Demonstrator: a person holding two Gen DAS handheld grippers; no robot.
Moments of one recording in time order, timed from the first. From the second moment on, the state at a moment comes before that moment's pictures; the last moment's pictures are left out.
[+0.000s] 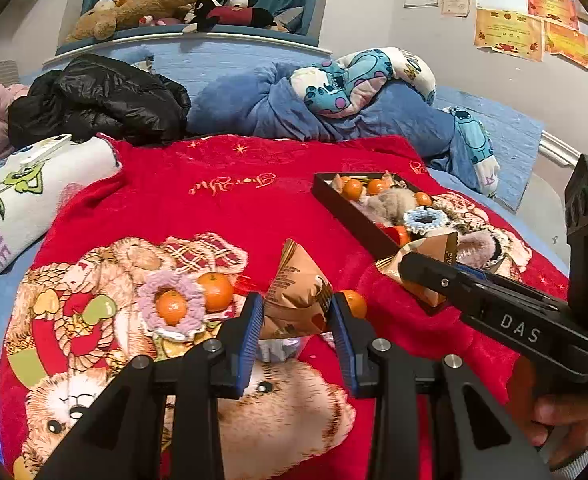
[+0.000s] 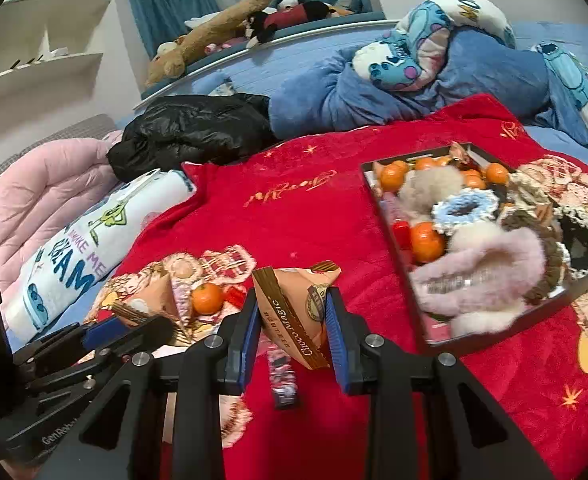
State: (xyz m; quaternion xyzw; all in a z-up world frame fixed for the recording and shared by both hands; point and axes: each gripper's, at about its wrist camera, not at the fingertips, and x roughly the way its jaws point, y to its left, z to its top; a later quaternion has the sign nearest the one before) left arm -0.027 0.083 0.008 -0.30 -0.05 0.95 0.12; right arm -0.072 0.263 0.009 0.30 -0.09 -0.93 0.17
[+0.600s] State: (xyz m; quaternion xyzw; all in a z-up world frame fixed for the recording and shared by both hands) left arm -0.022 0.145 0.018 -0.29 -0.05 0.94 0.19; right arm -0.065 0.364 0.007 0.30 -0.12 -0.94 0.09
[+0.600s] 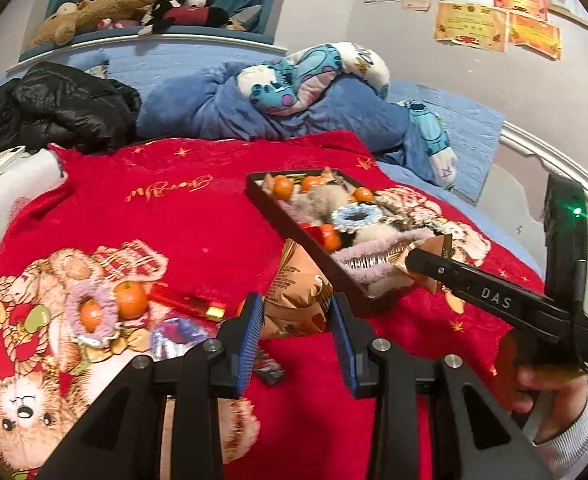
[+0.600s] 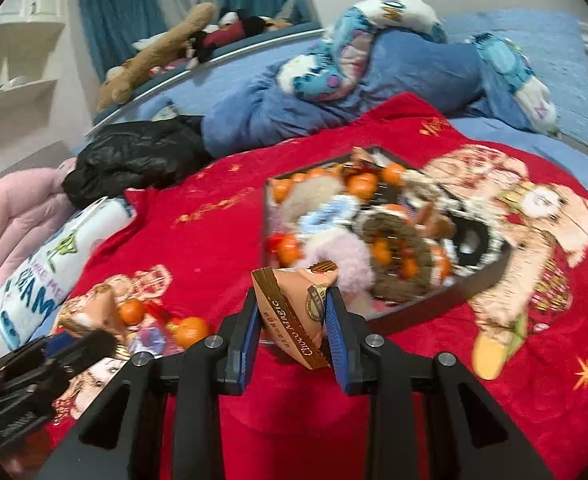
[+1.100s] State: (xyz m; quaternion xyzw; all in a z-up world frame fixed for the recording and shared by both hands) left arm -0.022 0.199 0.015 -0.30 -0.04 0.91 0.27; right arm -0.073 0.400 0.007 0.30 -0.17 -0.94 0.07
